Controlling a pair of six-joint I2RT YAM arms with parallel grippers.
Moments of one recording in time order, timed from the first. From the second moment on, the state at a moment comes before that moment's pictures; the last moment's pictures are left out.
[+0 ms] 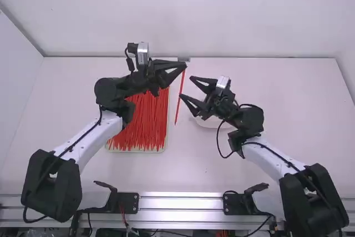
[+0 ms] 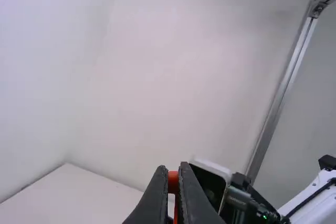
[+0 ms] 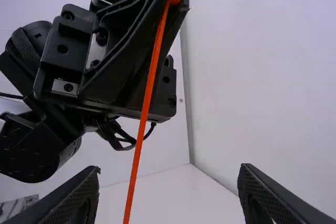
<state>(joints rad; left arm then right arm) -0.29 1.41 0.91 1.18 0.93 -0.90 0.39 1.33 0.52 1.27 -0.72 0.40</state>
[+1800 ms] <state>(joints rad) -0.27 1.46 1.25 0.45 1.07 -0.46 0.19 1.33 0.76 0.96 -1.12 0.61</state>
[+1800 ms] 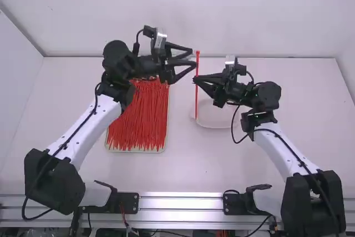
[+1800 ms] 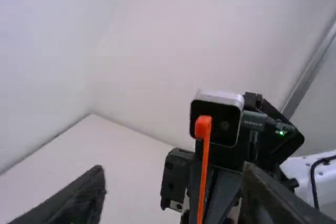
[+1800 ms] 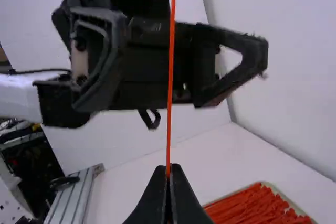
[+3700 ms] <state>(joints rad) -0.26 1.46 1.34 0.52 1.27 -0.37 0.29 1.33 0.83 0.96 -1.05 0.39</state>
